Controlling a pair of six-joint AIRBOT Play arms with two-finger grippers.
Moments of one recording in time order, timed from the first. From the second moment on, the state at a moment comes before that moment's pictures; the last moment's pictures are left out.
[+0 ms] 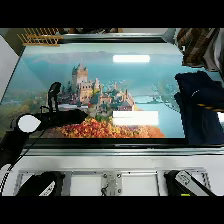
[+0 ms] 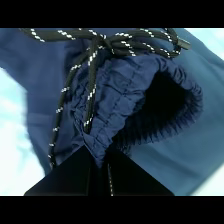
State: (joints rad) left arm -0.26 -0.81 0.74 0.97 -0.92 -1.55; right arm -0.83 -1.11 1.32 -1.30 1.28 1.81
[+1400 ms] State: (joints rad) left arm -0.26 -0.81 0.74 0.97 -0.97 -1.55; right arm -0.12 -0.90 1.12 -0.99 1.11 1.26
